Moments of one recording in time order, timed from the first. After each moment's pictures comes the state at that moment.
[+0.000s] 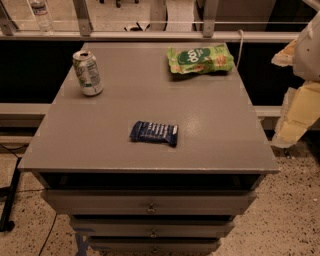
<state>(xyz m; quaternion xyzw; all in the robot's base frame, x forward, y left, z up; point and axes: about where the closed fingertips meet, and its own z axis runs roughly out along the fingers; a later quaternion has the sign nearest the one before) 0.438 -0.216 0.977 -0.60 0.78 -0.04 0.16</state>
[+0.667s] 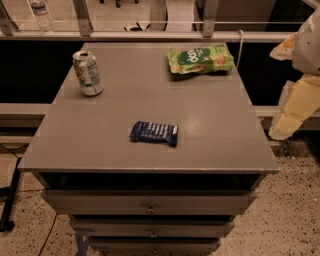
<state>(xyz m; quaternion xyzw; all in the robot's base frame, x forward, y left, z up) 0.451 -0.215 0.982 -0.60 0.78 -0.03 0.18</state>
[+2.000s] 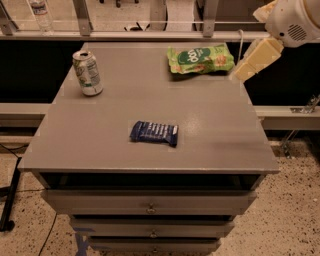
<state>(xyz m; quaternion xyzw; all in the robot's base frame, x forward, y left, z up) 0.588 -0.194 1.006 -0.54 0.75 0.01 0.38</state>
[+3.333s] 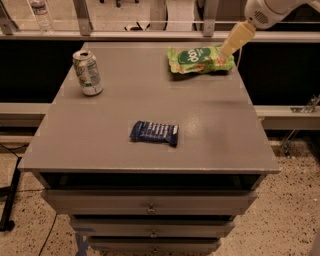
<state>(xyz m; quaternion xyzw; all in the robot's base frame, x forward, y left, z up) 0.719 -0.227 0.992 -0.46 0.80 -0.10 0.38</state>
